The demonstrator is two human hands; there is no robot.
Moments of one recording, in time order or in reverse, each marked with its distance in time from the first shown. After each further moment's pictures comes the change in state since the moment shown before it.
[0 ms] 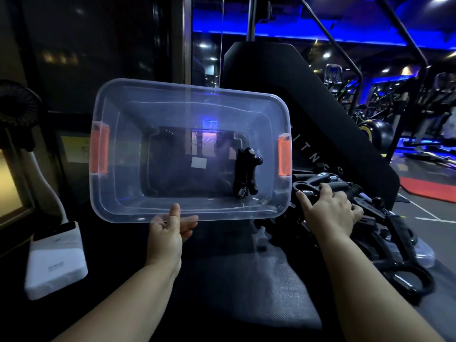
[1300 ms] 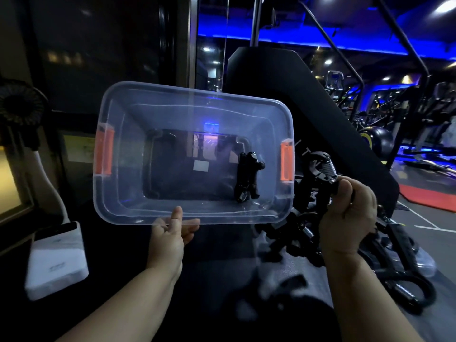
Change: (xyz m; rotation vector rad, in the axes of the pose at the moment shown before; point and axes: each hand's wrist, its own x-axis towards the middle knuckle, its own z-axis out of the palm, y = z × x) left_hand 0.002 -0.002 -0.002 0.024 -0.030 0.004; right_hand -0.030 -0.013 -0.038 0.903 0.758 -0.297
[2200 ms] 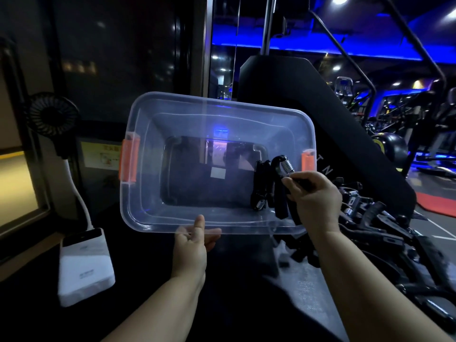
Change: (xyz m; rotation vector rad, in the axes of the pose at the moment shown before) left_hand 0.001 0.001 -0.001 -0.034 0.021 -0.063; right_hand -0.001 -0.045 0.064 0.215 -0.499 0.449
